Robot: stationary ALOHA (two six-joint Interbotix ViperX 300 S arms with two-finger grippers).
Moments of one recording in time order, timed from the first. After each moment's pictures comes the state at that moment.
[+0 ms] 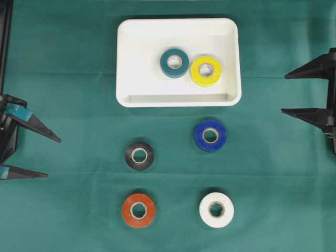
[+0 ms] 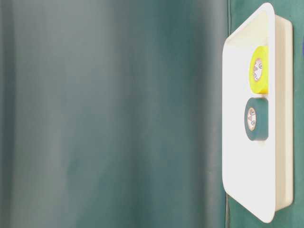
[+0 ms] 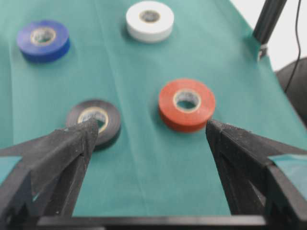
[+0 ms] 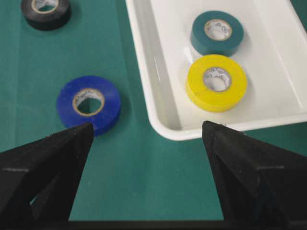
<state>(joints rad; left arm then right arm) -0.30 -1.04 1.23 0.00 0.12 -0.04 -0.10 -0.98 1.12 -0.21 0.37 0.36</state>
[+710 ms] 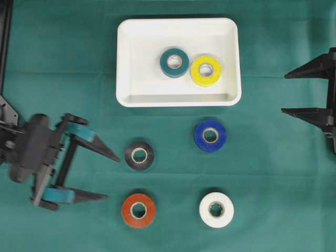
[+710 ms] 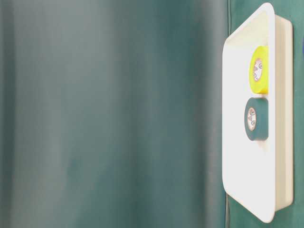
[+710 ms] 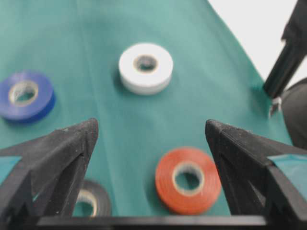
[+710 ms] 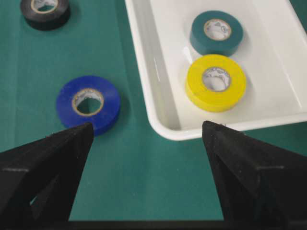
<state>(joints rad) -0.30 -0.48 0.91 0.00 -0.07 -0.03 -0.10 -0.98 1.12 -0.21 0.37 0.36</state>
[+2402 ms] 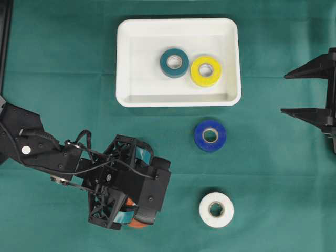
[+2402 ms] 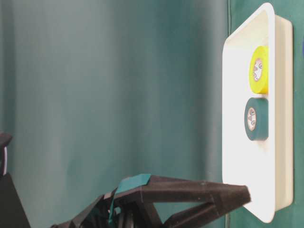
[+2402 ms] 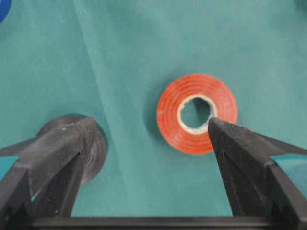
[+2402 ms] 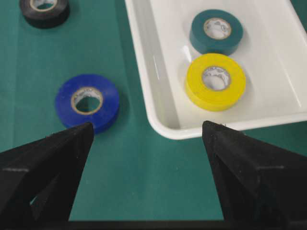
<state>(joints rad) -0.31 -0.04 0.36 0.00 0.71 -0.04 -0.10 -0.98 1.12 -0.22 0.37 0.35</state>
